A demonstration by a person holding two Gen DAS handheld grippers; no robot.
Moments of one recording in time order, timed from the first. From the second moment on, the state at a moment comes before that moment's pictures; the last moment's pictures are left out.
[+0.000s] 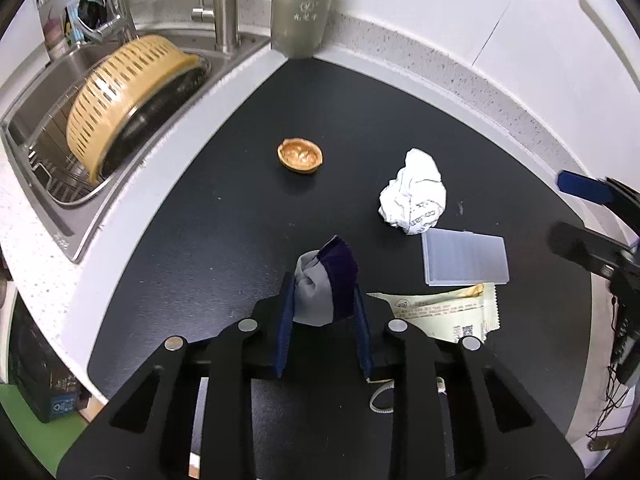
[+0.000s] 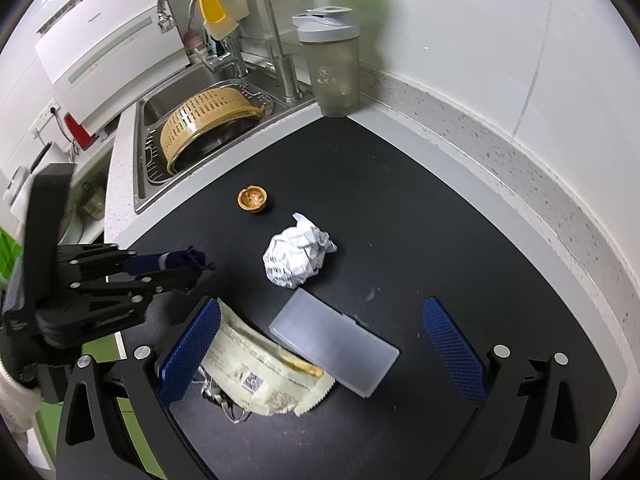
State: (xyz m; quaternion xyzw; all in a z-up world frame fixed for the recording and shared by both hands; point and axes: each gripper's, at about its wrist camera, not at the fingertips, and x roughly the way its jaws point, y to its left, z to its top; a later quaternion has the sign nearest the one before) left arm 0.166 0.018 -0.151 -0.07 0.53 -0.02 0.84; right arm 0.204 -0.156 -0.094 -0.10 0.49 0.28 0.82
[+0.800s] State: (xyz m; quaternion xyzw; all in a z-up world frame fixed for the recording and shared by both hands) left arm 0.117 0.049 -0.118 -0.11 0.50 0.01 0.86; right arm 0.257 -0.082 -0.167 -0.16 0.55 0.29 0.76
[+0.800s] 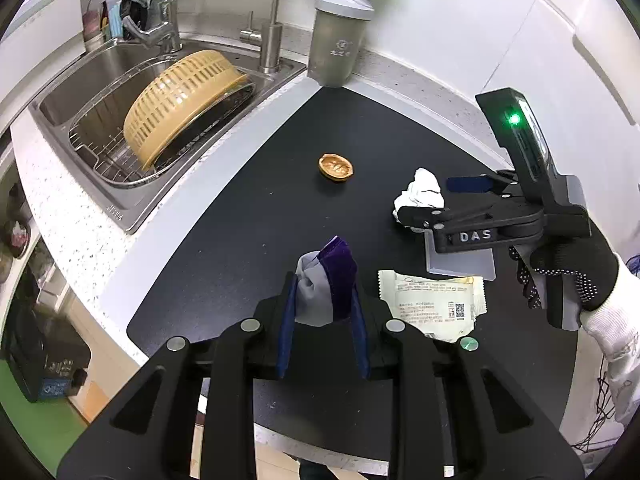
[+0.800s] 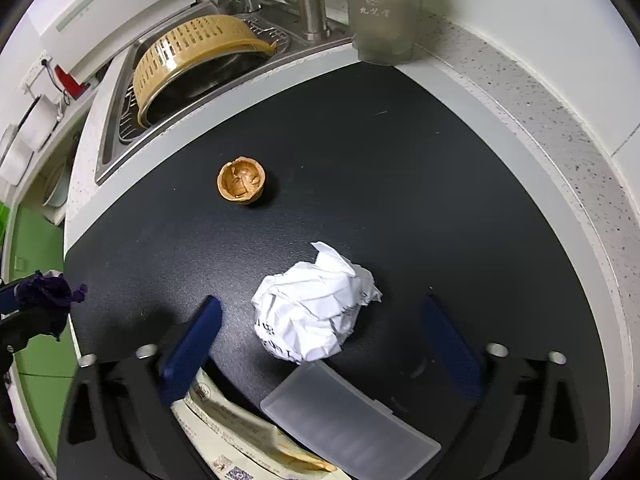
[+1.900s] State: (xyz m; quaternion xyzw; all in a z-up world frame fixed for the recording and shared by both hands) left arm -0.043 0.128 -0.081 -0.14 0.46 0.11 0.87; right arm 0.070 0.009 -0.045 -0.19 0.43 0.48 0.74
